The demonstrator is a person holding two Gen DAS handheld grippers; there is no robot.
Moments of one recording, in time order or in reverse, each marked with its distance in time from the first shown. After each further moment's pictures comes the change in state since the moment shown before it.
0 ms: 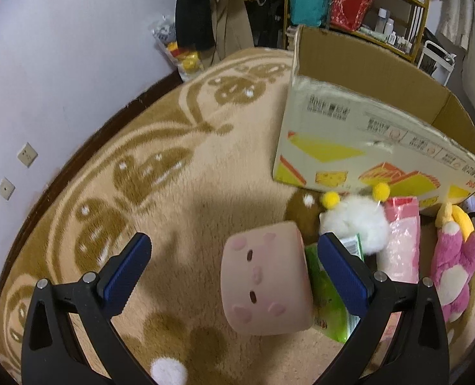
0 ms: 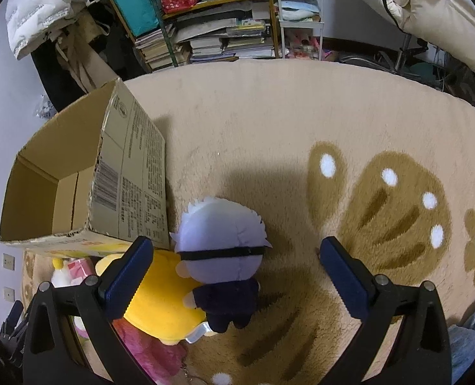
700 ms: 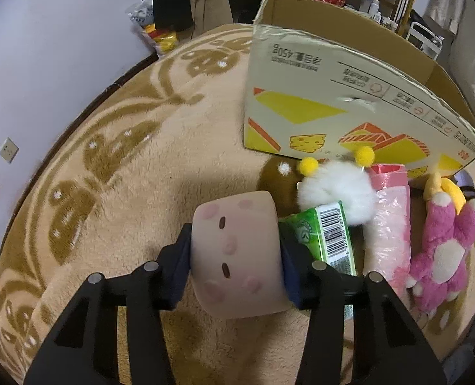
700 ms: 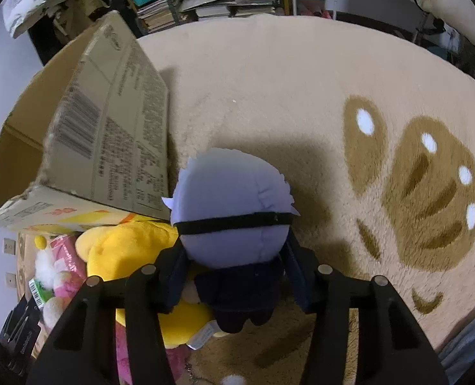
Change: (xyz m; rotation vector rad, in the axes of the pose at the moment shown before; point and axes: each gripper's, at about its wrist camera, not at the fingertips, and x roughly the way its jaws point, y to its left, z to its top) left arm 0.014 -0.014 -0.010 0.052 0.076 -0.070; right arm 0.043 0.018 -0.013 -0.018 0.114 0.032
